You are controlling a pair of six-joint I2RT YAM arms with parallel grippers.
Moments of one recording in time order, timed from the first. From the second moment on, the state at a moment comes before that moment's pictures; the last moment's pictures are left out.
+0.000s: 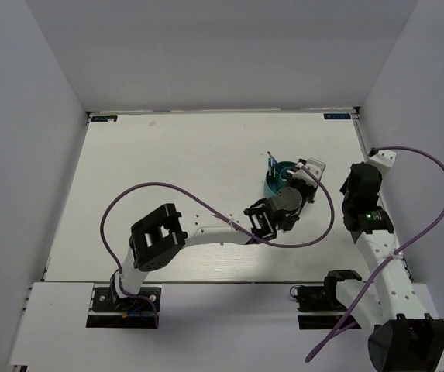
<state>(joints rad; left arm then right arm) -1.27 2.02 1.52 0.62 -0.70 0.03 0.07 0.84 0.69 -0.27 0.49 0.23</state>
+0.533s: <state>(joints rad) -1.26 2.15 1.53 0.72 -0.88 -0.03 0.02 0.82 0.66 -0.26 0.49 0.26</state>
